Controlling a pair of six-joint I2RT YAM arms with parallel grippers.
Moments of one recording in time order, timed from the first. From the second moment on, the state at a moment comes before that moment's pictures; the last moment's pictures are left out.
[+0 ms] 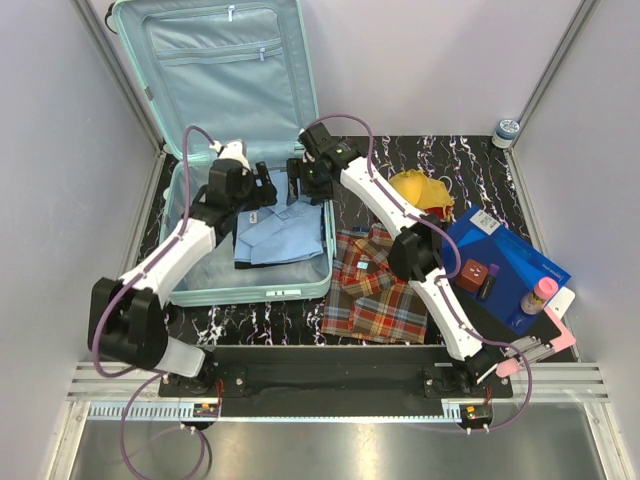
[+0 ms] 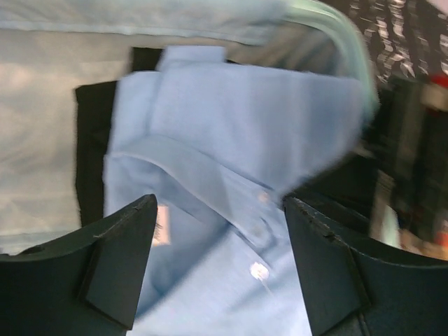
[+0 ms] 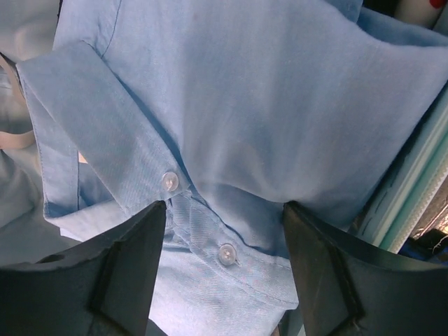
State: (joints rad) left arm -0.28 1.45 1.08 -0.14 -0.07 -0.39; right arm 0.64 2.57 2.67 -1.06 -0.17 0.48
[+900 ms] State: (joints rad) left arm -0.63 1.23 0.84 -0.06 -0.06 -0.44; right arm 0.50 1.96 2.01 -0.97 -0.11 0.45
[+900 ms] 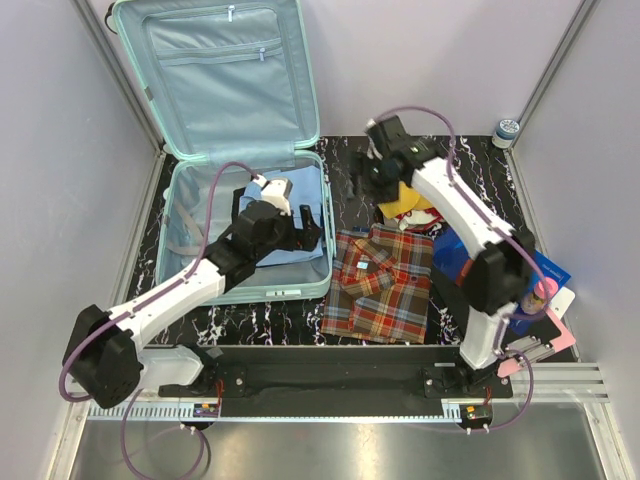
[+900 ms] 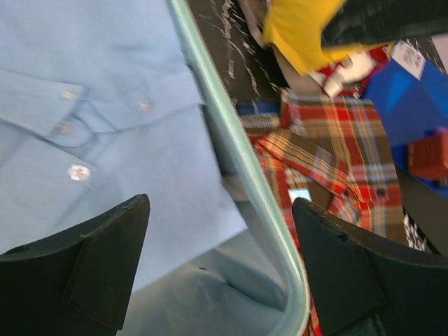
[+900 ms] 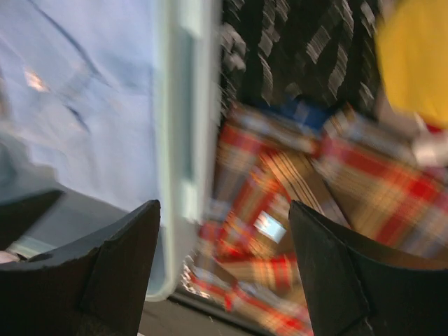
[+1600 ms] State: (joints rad) left arm -0.77 1.26 0.88 -0.08 -0.08 -0.44; right arm 0.25 1.32 0.92 -0.87 -0.07 0.53
